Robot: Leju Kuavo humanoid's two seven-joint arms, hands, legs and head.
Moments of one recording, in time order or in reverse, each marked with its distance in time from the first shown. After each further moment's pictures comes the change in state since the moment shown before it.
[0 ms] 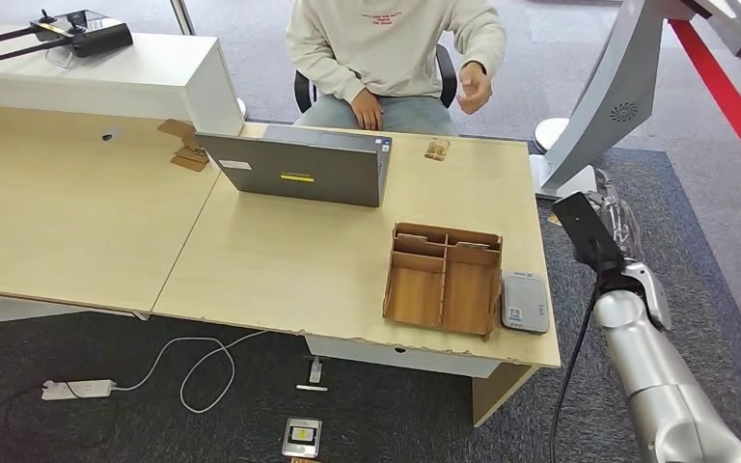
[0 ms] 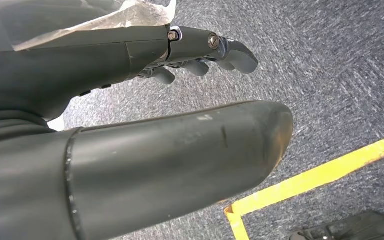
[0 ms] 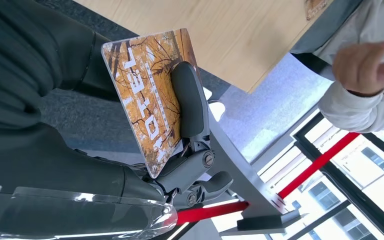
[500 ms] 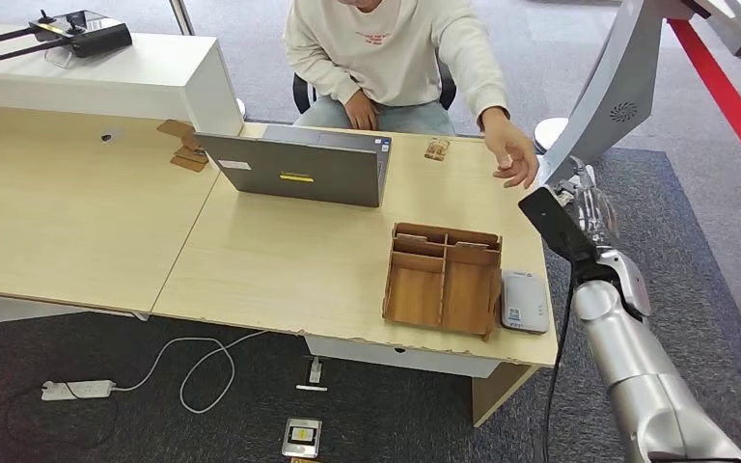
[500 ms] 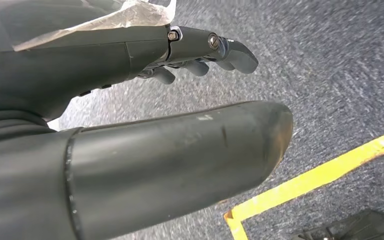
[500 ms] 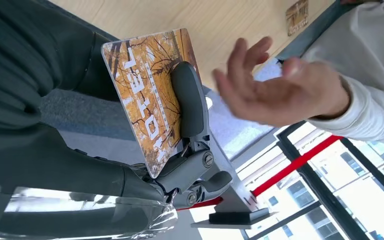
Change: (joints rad) left arm -0.002 0.002 -0.022 0.000 -0.032 0.001 -0.013; right arm -0.030 0.064 0.031 -0.001 0.136 -0.002 0.013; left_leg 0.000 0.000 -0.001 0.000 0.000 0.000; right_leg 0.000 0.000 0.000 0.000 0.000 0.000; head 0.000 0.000
